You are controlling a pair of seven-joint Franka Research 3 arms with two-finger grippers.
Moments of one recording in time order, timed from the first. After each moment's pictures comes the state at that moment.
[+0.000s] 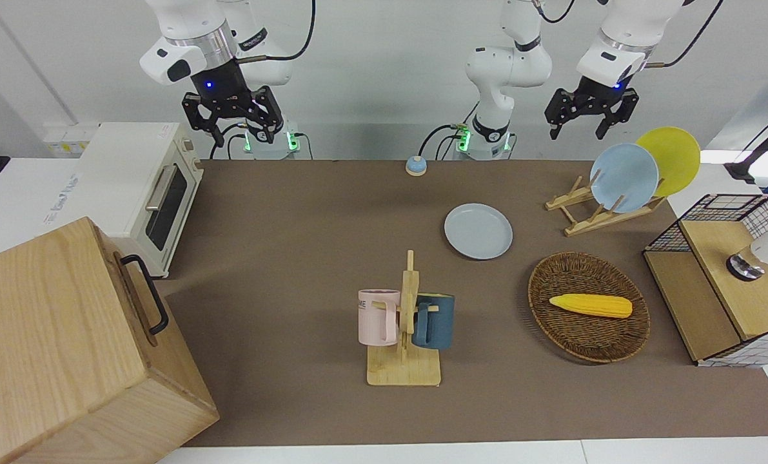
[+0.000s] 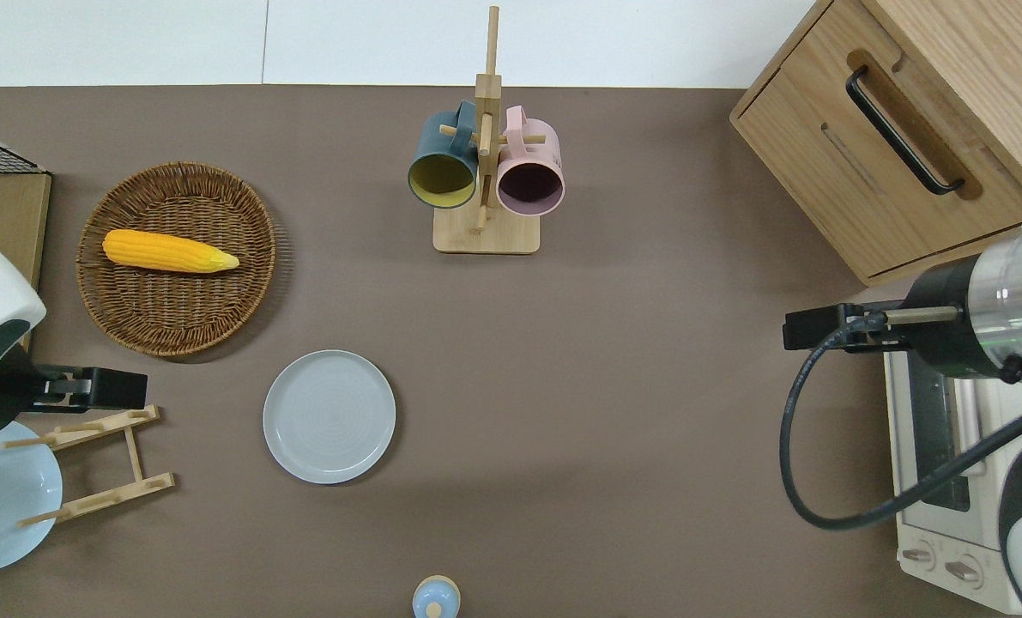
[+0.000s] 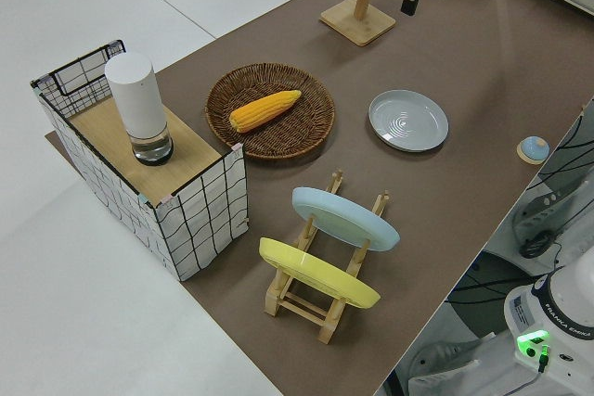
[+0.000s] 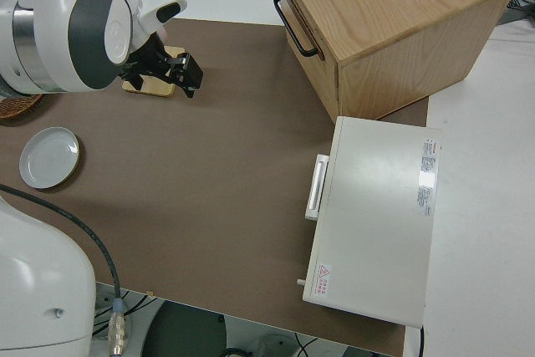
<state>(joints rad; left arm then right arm) -0.16 -0.17 0.06 -1.73 0.03 1.51 -0.04 -0.21 -0.06 0.37 -1.54 0.10 1.52 0.18</state>
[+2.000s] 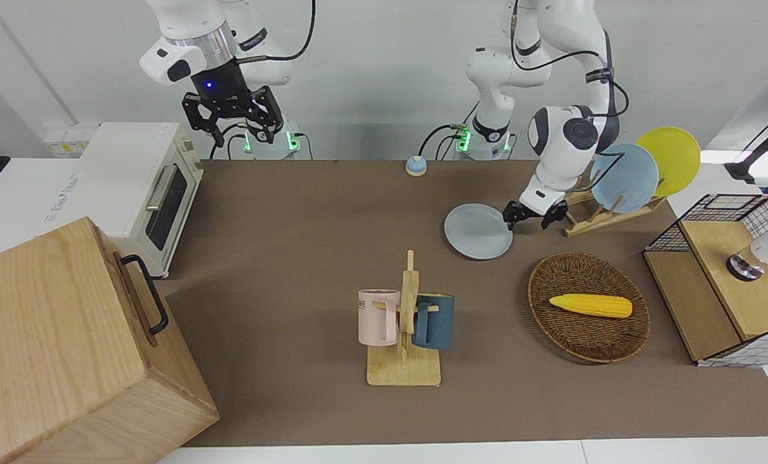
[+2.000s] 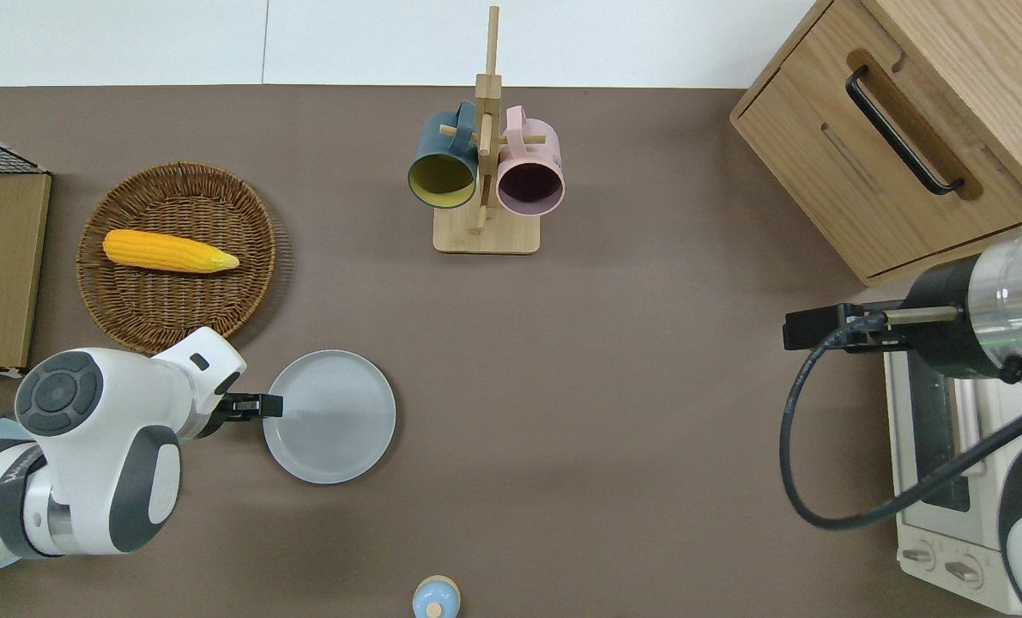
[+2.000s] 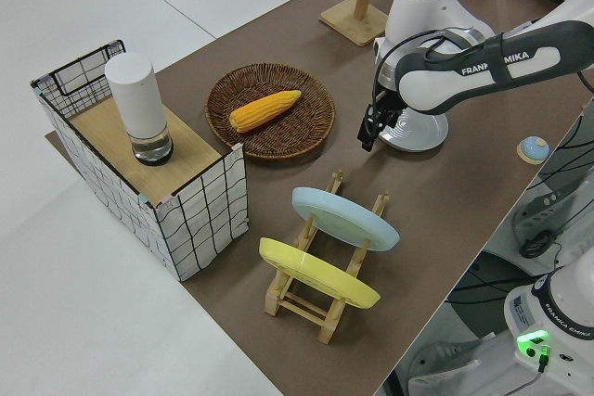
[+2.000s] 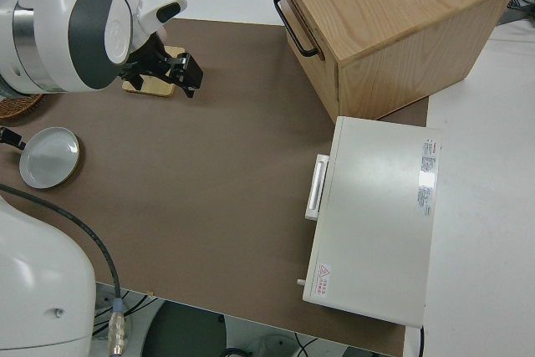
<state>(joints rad) -0.15 -0.03 0.08 -2.42 -0.02 2.36 -0.05 -0.21 -0.06 0.37 -1.54 0.10 1.52 0.18</state>
